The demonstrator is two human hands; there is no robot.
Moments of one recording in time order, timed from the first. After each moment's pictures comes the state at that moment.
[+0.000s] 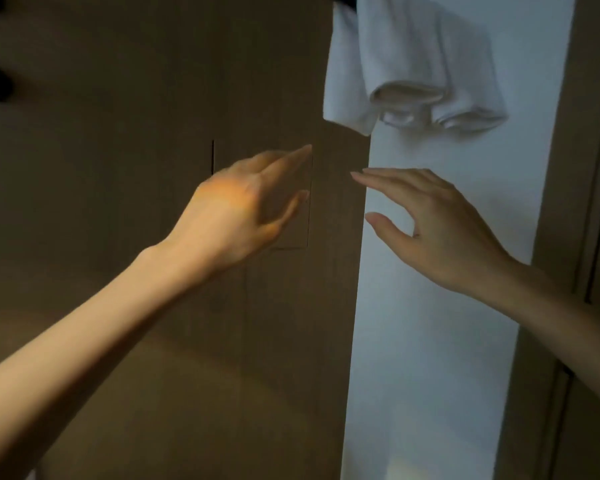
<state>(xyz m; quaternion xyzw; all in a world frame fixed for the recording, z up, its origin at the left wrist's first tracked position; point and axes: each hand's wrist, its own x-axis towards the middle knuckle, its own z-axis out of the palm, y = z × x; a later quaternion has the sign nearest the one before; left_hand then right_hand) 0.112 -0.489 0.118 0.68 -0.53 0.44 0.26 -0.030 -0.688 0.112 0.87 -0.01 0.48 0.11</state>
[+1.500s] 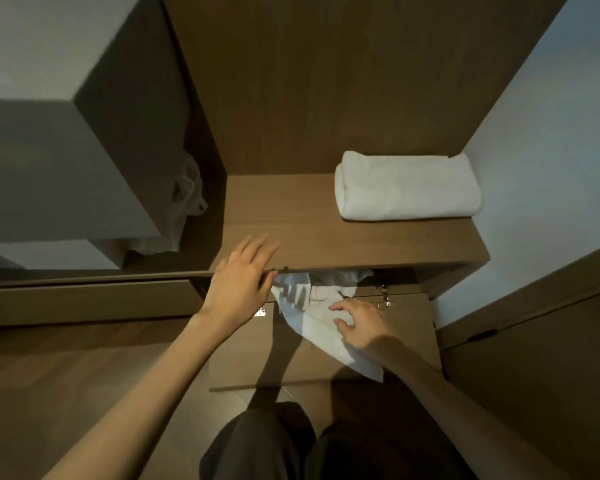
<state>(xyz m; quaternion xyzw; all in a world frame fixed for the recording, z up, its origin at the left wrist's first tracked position) 0.070 -0.306 -0.696 0.94 -0.31 -0.01 0.15 -0.045 -0.521 -0.750 0.95 -0.12 -0.15 -0.26</state>
